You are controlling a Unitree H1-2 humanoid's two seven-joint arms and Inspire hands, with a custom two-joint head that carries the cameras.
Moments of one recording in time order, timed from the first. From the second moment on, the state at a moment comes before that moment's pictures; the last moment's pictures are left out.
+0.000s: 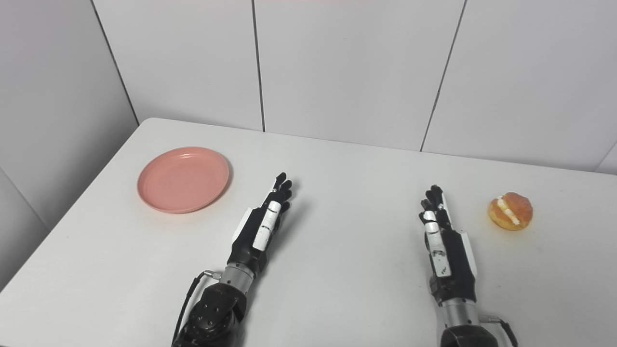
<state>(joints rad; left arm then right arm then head) -0.26 -0.07 -0.04 0.19 0.00 -0.11 0.00 -0.30 -0.07 -0.01 0.24 0.15 -0.17 0.14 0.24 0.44</state>
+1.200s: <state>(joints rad) -0.43 0.18 0.33 0.28 -0.11 -0.21 0.15 -0.31 -0.06 0.00 0.26 0.06 -0.26 0.10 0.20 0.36</state>
